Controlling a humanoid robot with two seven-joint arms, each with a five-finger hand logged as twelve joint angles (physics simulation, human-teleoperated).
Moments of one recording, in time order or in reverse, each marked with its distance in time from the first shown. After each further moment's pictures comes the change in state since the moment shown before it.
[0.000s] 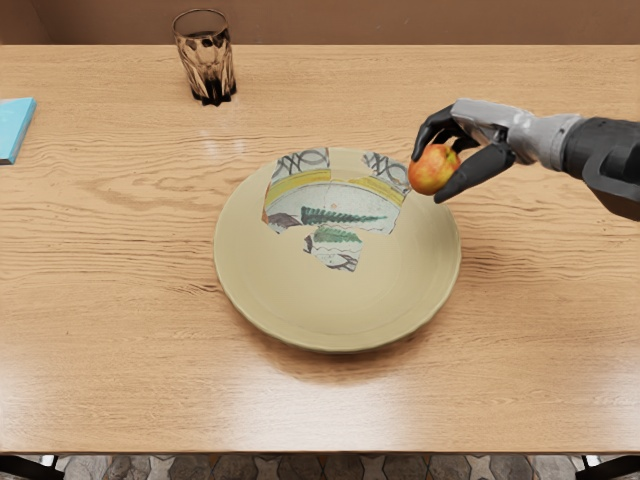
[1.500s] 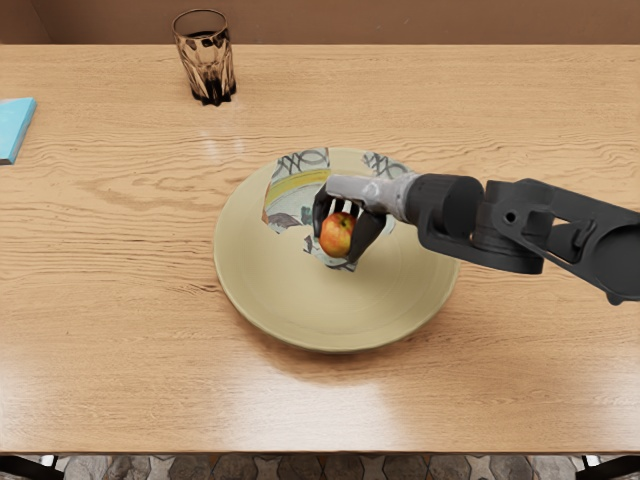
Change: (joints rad) left arm 0.000 0.000 0.000 0.000 0.000 0.000 0.000; right arm 0.169 0.377 -0.316 -0.089 -0.254 -0.055 -0.179
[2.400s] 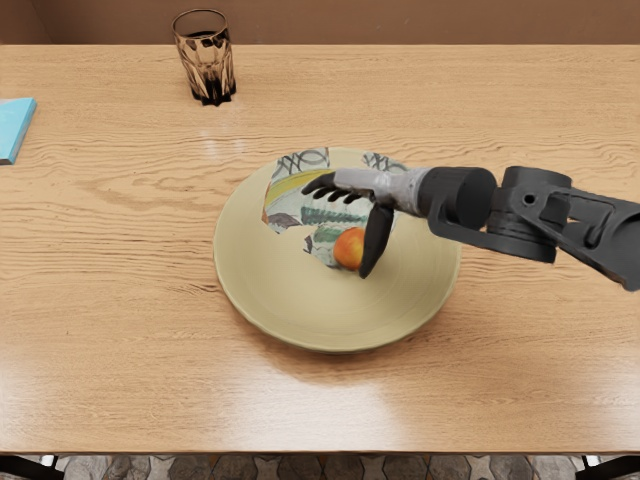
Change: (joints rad) left arm 0.000 0.000 0.000 0.000 0.000 0.000 0.000; right arm -0.009 -0.038 0.040 -0.013 0.168 -0.013 0.011
